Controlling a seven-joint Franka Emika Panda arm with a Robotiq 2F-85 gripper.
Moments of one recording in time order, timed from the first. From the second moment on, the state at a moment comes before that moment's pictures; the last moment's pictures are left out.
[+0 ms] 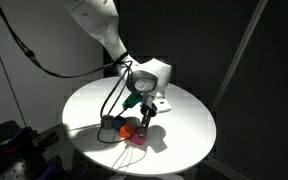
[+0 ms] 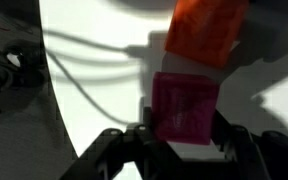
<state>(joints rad) -0.19 0.60 -0.27 -1.97 0.20 2.41 0.65</state>
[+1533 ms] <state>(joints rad) -0.14 0.46 -0.28 -2.02 -0.09 2.34 0.33</state>
